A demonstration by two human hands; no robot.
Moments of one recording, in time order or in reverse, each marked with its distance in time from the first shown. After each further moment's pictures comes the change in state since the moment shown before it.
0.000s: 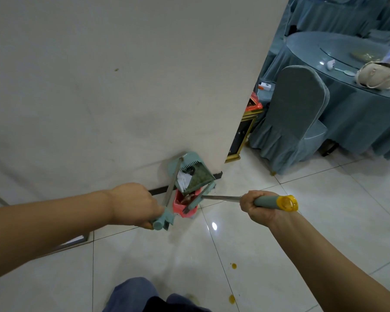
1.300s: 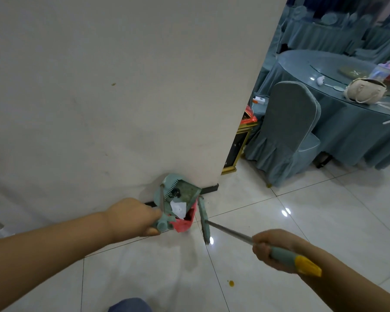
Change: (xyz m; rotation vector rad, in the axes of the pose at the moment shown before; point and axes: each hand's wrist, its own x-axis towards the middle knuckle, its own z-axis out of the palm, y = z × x) left_hand 0.015 0.007 0.004 -0.201 0.081 -0.324; right_hand -0.036 -0.015 -0.037 -0.962 0.243 0.100
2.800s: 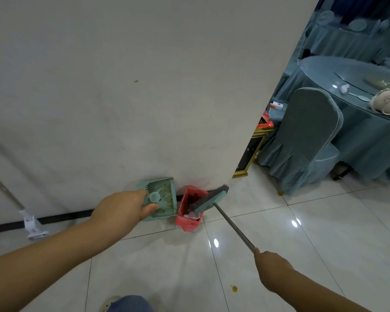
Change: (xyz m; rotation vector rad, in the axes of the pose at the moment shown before) left_hand -0.046 0.000 -0.008 -0.418 0.181 -0.610; right_hand 0.067 0.039 0.004 -2.065 0.593 -0.445
